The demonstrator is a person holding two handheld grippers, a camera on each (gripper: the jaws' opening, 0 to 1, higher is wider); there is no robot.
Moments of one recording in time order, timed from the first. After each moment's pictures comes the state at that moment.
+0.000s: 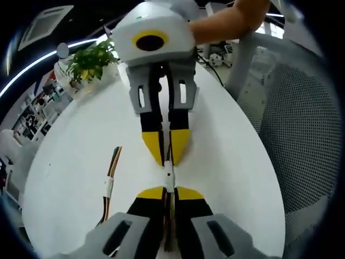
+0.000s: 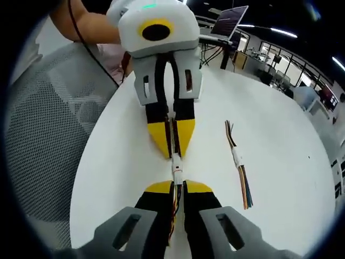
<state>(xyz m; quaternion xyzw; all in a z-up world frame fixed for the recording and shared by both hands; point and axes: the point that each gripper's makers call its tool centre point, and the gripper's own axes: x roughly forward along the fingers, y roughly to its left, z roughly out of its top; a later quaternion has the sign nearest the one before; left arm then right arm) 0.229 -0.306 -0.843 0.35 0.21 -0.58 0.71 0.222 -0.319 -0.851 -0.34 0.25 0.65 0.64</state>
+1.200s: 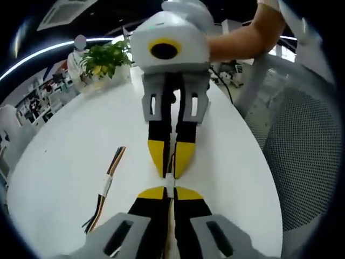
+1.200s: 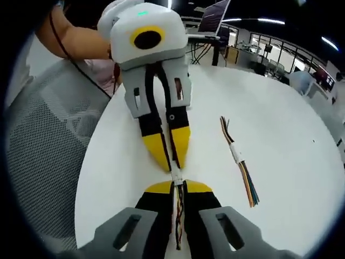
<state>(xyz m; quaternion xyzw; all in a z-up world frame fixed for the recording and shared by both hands) 0.234 -0.311 -0.845 0.25 0.22 -0.58 0.74 0.233 -0.312 -0.854 -0.25 0.29 0.63 0.67</state>
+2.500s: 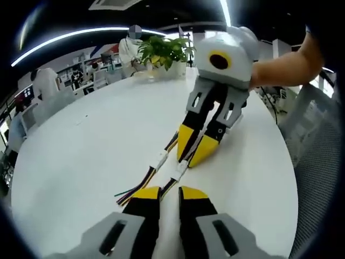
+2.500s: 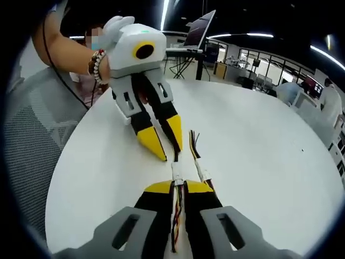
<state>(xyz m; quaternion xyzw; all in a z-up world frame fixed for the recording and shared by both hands) 0.290 -0.265 -0.846 0.18 0.25 -0.43 0.85 0.284 -0.294 -0.852 -0.24 0.22 0.62 0.71</state>
